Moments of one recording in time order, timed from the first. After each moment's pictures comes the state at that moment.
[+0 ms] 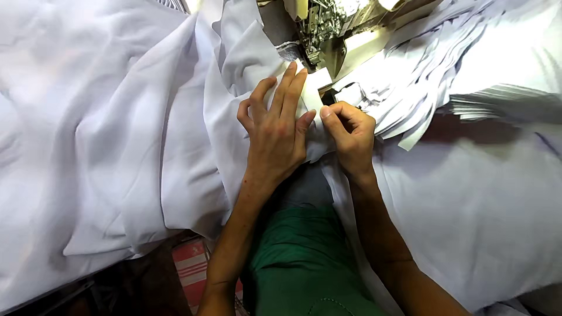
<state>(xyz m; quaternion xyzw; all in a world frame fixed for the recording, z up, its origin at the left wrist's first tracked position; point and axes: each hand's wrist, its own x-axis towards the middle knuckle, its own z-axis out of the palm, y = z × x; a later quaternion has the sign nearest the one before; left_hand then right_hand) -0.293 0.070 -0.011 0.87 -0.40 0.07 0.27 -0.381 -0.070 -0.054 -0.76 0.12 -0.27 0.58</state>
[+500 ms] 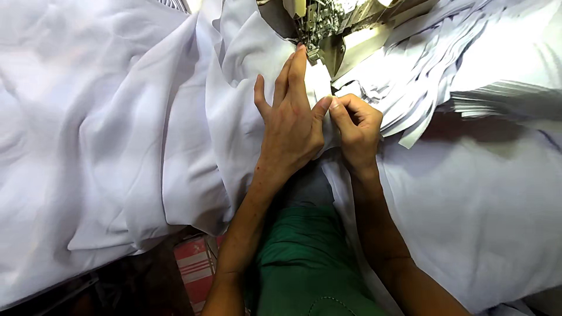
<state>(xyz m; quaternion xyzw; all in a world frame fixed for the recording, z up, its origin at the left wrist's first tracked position) -0.299 0.048 0.004 0.86 -0.40 0.01 0.31 -0.374 -0.079 -0.054 -0.75 0.15 -0.30 0.57</state>
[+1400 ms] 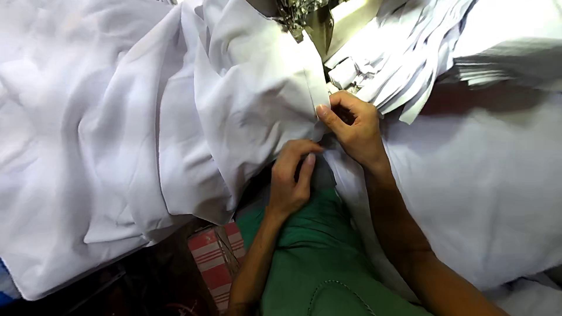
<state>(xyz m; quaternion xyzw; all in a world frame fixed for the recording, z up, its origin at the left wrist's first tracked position) -0.380 0.098 -0.076 0.70 -0.37 -0.12 0.60 -0.409 -0.087 -0.065 -0.80 0.11 -0.22 0.55</state>
